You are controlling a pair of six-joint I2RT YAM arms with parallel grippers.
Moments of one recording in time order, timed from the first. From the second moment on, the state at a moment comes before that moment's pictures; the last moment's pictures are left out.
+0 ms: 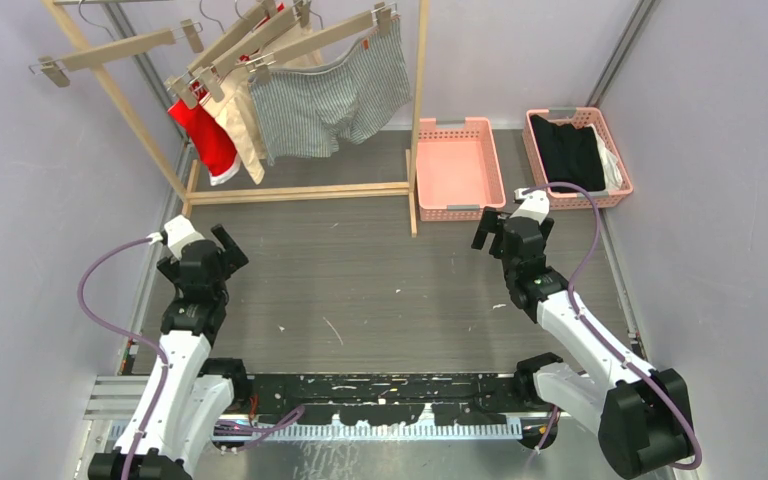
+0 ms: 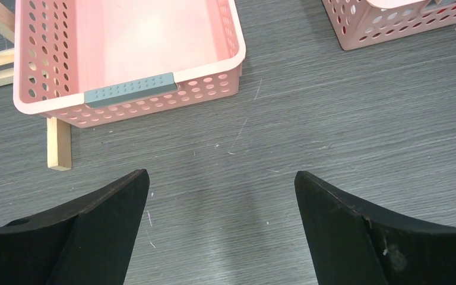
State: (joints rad) left arm -0.03 0.68 0.47 -0.26 -0.46 -0.42; right arm 0.29 0.97 0.52 0.02 0.39 0.29
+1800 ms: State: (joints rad) left arm -0.03 1.10 1.71 -0.66 0.07 -0.24; right arm 0.38 0.76 0.55 -0.03 0.35 0.22
